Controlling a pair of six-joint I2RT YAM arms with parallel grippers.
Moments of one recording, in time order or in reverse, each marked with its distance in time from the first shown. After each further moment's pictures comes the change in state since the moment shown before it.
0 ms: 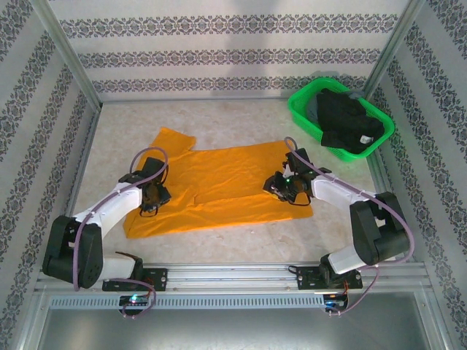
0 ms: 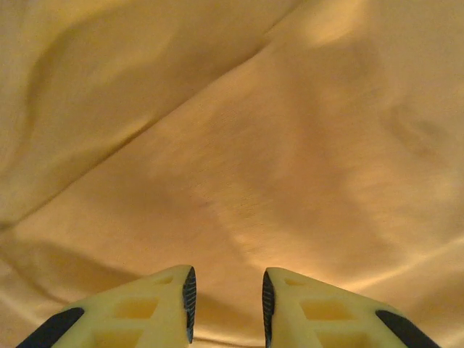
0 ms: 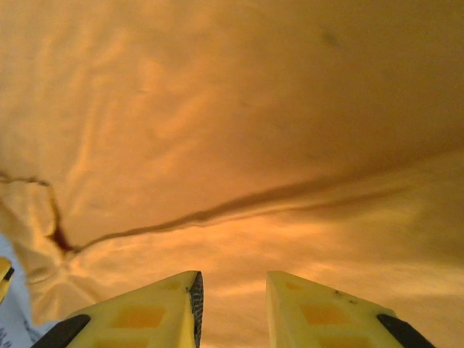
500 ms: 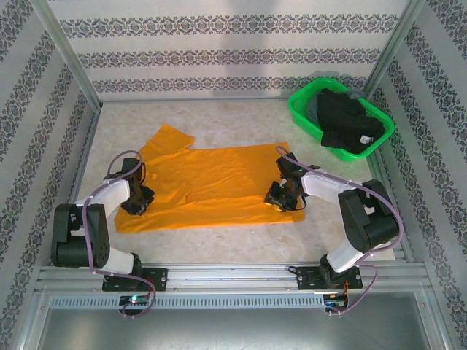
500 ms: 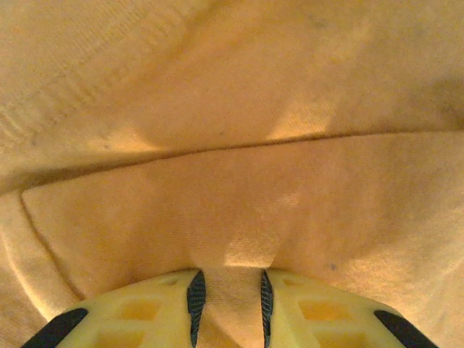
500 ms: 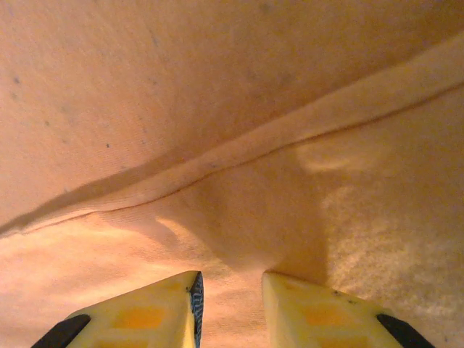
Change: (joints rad) left arm 0.289 0.108 -0.010 0.055 0.085 -0.102; right arm 0.076 0.124 0.063 -0.191 0.103 0.008
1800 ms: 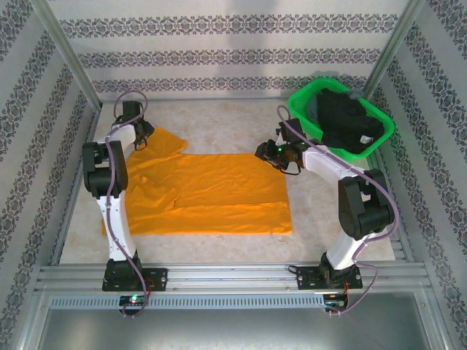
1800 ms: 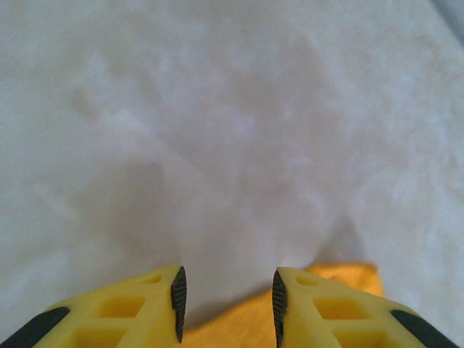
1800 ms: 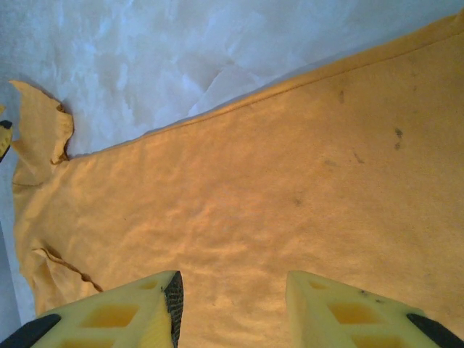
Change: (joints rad) left arm 0.058 0.835 0.994 0.318 -0.011 0.279; right arm -0.096 0.101 0.328 0.202 -0.041 -0.084
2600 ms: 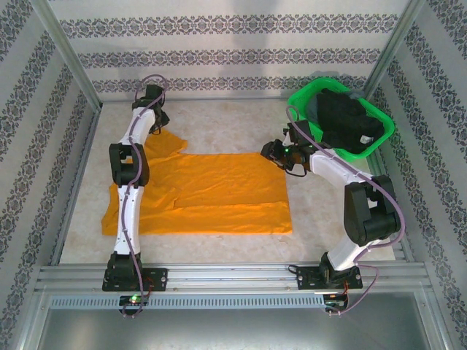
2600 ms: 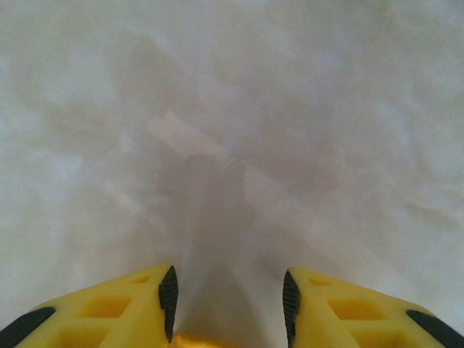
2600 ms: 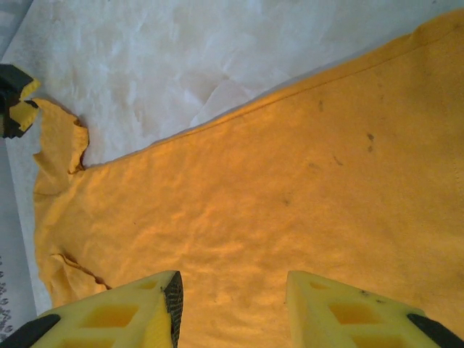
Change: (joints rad) left arm -0.113 0.422 0.828 -0.609 -0.187 0.064; right arm -0.052 -0.064 -0.065 0.044 -0.031 0.013
